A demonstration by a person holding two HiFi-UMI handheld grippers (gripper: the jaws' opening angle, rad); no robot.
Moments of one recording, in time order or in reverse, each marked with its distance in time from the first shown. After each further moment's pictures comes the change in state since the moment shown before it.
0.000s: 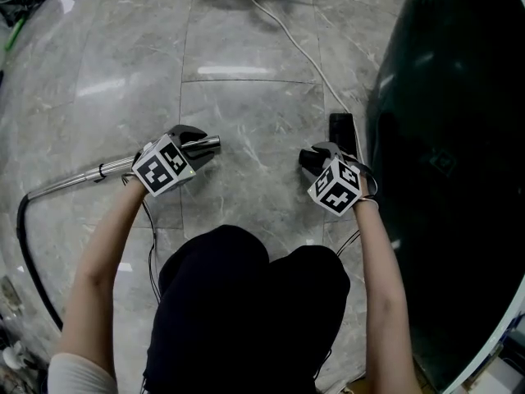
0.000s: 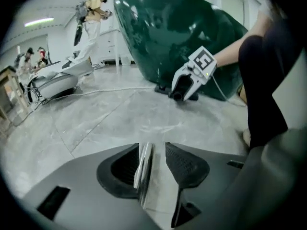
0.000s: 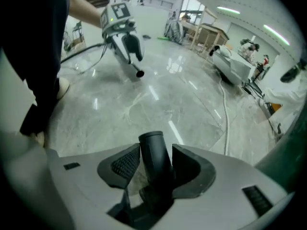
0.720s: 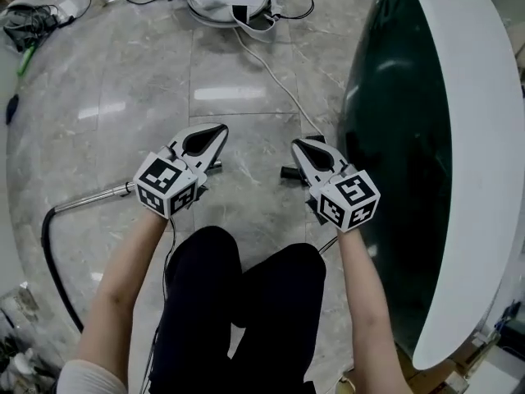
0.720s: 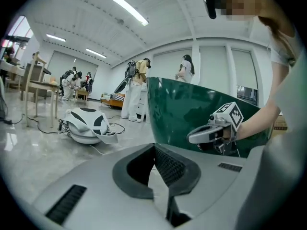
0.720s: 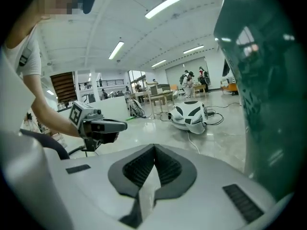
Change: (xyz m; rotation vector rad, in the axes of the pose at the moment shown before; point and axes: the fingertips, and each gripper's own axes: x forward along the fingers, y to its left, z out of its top) left arm -0.195 0.015 0.224 -0.281 -0.680 0.186; right arm -0.251 -0.079 0.158 0.632 -0.790 -0.103
